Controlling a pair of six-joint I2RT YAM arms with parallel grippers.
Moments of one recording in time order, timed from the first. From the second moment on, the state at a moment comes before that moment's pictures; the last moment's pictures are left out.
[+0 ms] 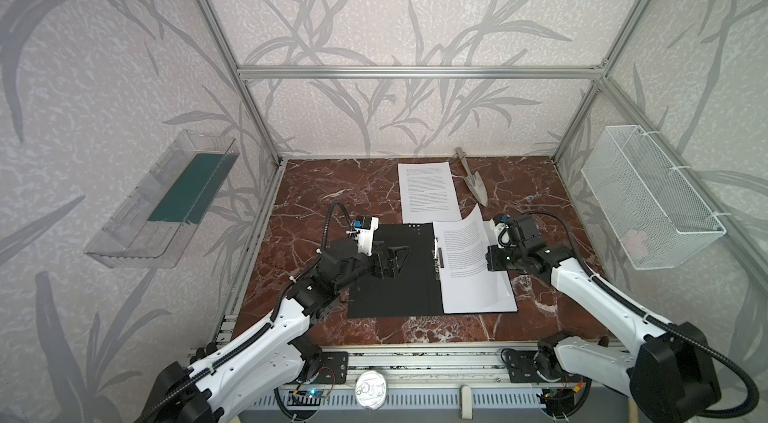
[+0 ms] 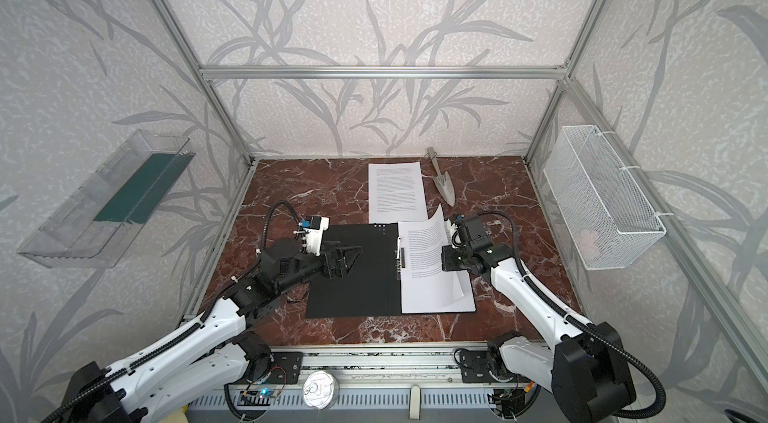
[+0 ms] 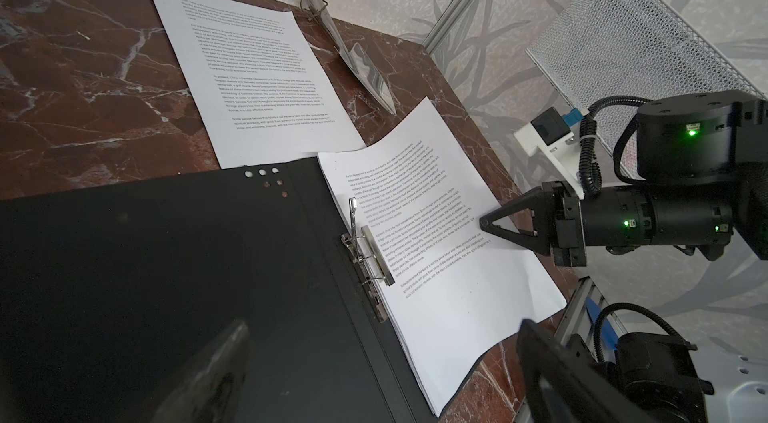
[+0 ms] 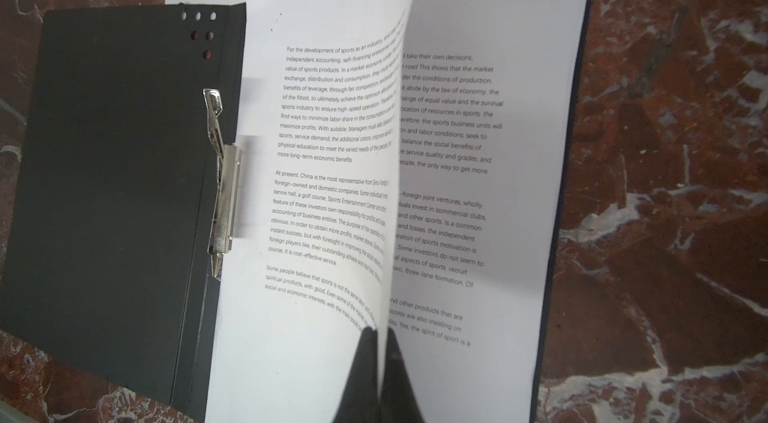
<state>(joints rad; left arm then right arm) -0.64 0.87 0.49 0.03 0.17 -0.55 0.36 1.15 0.71 -0.56 -0.14 0.28</state>
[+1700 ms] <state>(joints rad) -0.64 0.92 0.49 -0.01 0.11 -0.56 0.47 1.04 0.77 -0.55 0.00 0.28</state>
